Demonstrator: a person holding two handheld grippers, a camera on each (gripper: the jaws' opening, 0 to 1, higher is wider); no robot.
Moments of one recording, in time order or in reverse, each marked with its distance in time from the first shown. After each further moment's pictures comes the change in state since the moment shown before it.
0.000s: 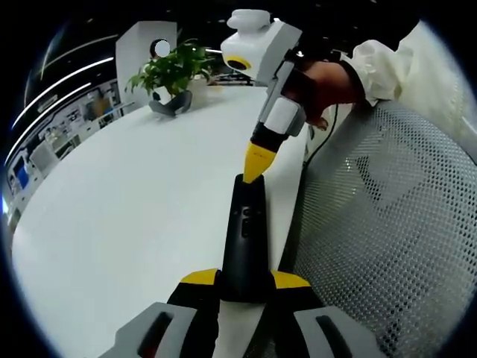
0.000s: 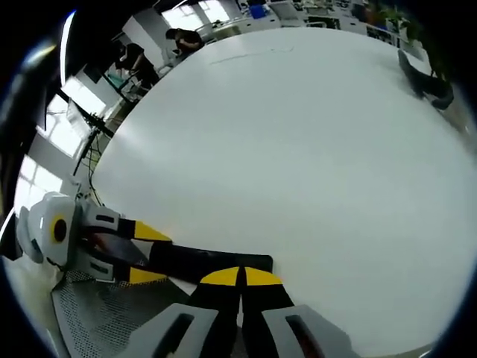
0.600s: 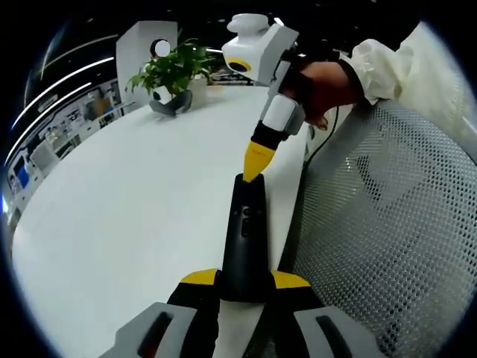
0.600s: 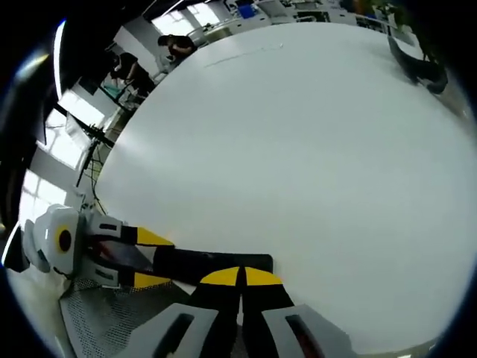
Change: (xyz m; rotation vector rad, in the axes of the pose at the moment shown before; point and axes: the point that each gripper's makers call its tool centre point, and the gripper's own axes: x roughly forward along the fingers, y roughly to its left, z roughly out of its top) left arm 0.000 0.000 0.000 -0.006 0.001 0.002; right arm -0.001 0.001 0.001 0.027 -0.002 0.015
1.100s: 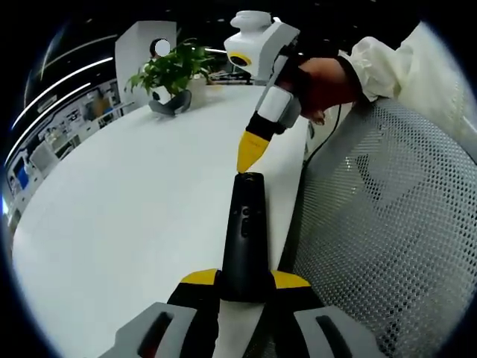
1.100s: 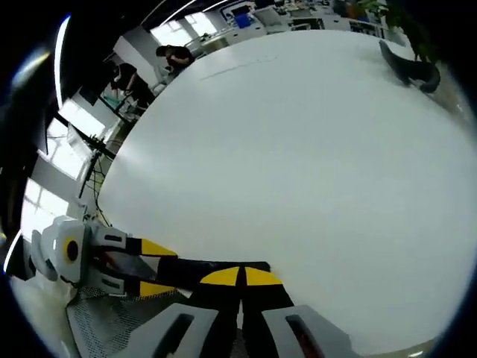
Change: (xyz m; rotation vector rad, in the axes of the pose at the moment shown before) left arm 0.000 0.000 0.000 0.005 0.004 -0.001; right arm -0.005 0.002 0.006 0.093 -0.037 0.072
